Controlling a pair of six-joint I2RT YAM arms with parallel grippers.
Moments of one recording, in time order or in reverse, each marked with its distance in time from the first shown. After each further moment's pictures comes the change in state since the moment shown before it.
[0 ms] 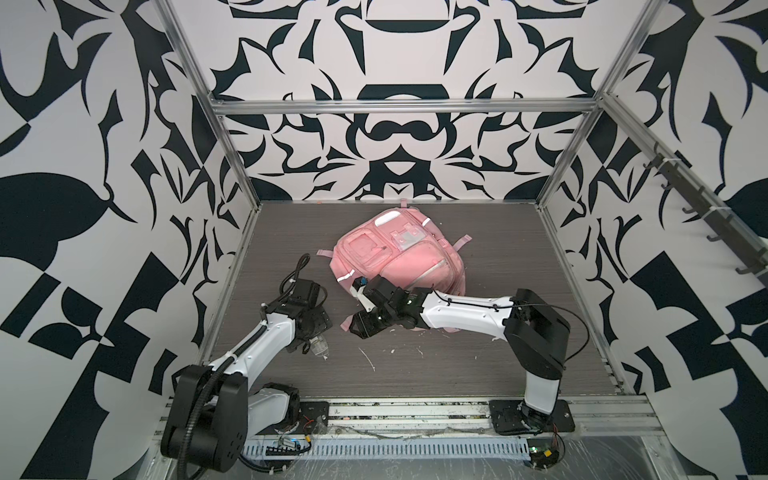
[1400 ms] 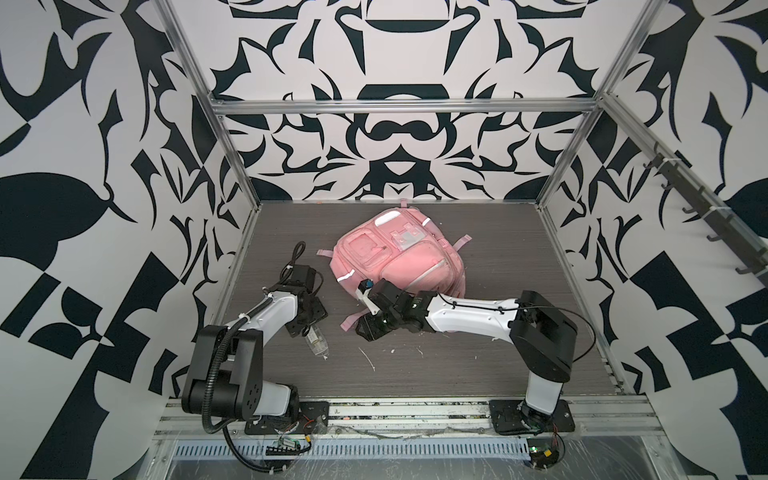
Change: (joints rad) left arm 0.080 0.189 0.109 0.014 0.052 0.058; right arm 0.000 -0.044 -0.077 0.020 0.034 0.000
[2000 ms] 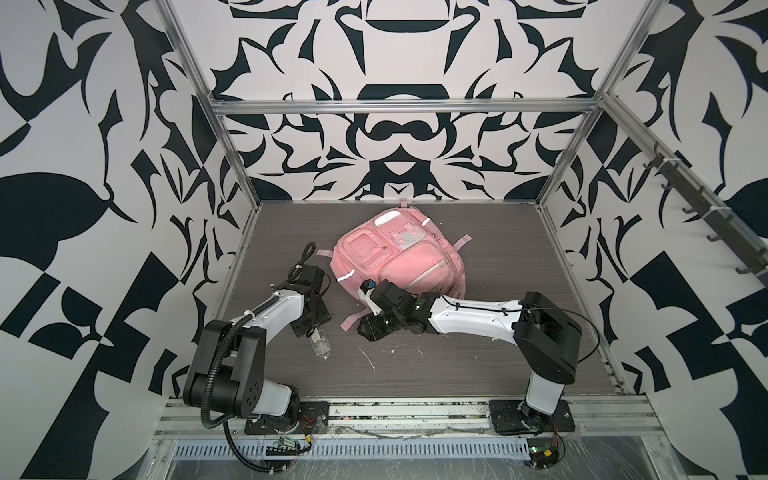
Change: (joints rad) left arm -0.068 0.025 0.019 -0.040 -0.022 -0.004; right arm 0.000 -0.016 -0.027 0.018 0.015 -0.001
